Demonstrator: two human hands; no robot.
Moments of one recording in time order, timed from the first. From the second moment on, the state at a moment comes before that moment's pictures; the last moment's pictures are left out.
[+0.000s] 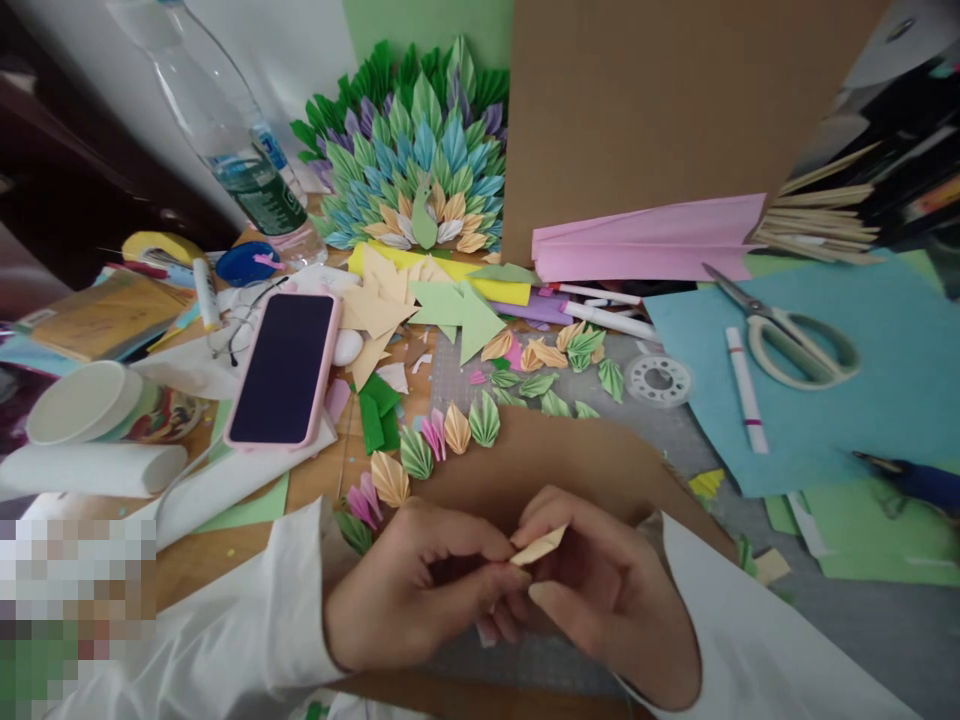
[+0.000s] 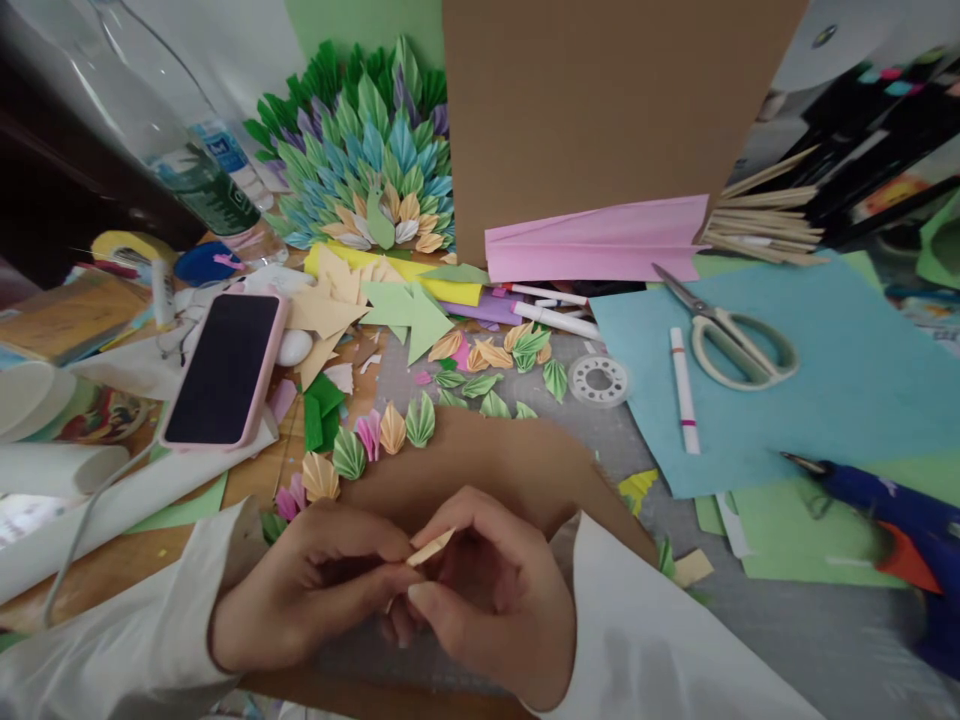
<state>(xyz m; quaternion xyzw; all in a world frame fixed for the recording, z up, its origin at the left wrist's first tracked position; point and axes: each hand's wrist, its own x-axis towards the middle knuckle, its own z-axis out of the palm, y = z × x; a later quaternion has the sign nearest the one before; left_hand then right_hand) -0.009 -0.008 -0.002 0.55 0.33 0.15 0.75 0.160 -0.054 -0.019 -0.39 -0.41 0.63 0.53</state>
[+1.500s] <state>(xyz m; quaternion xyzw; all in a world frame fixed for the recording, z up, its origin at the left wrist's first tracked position) -0.008 -0.009 -0.001 0.54 0.30 0.14 0.77 0.167 -0.065 -0.032 -0.45 -0.34 0.63 0.54</state>
